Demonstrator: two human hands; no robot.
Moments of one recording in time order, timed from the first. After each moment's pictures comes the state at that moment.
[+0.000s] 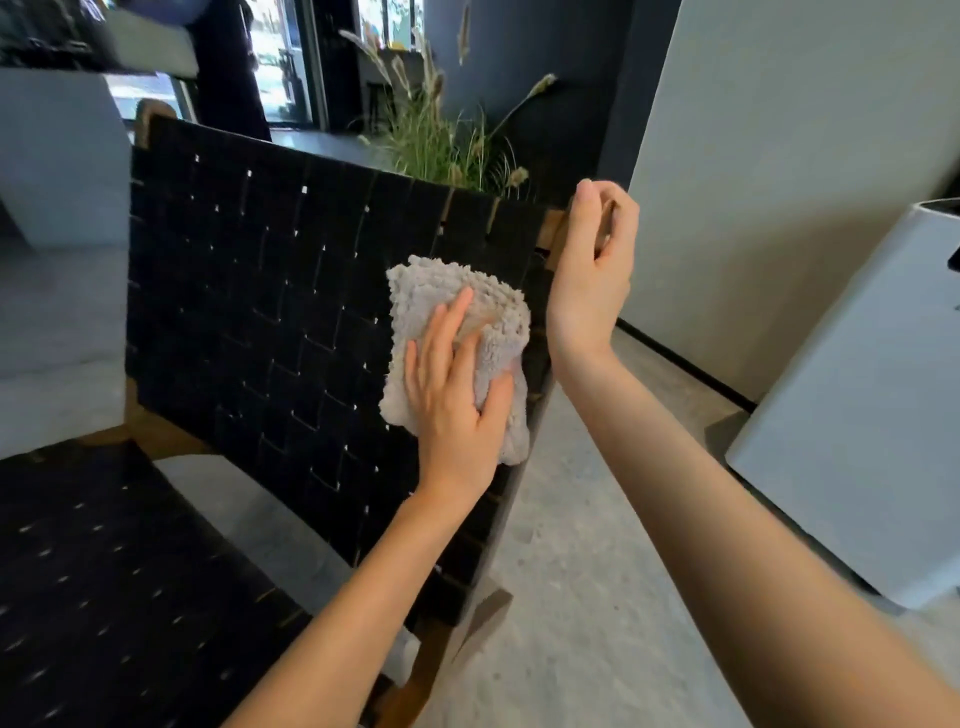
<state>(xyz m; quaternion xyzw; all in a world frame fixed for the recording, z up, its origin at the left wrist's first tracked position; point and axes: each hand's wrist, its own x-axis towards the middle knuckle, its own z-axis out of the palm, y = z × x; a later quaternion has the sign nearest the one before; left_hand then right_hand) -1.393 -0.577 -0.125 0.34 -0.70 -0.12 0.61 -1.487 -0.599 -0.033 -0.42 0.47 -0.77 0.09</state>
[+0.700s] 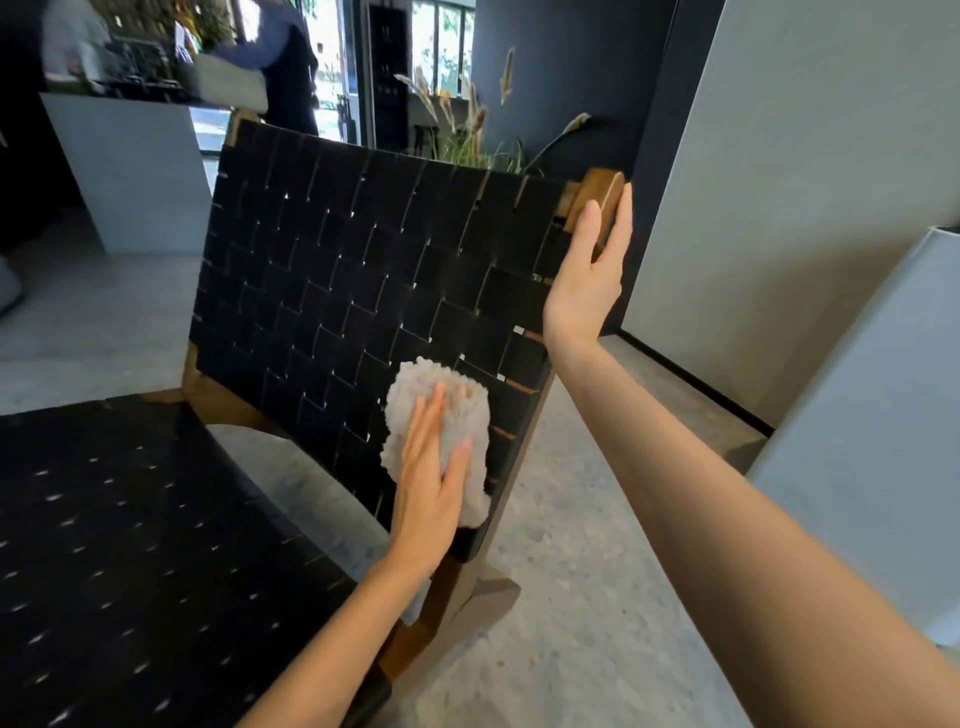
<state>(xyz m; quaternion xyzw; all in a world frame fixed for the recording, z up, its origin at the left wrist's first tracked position) -1.340 -0.513 -0.218 0.40 -0.68 -0.31 0.54 -1.472 -0.587 -0.064 -0.41 0.47 -0.77 0.13</state>
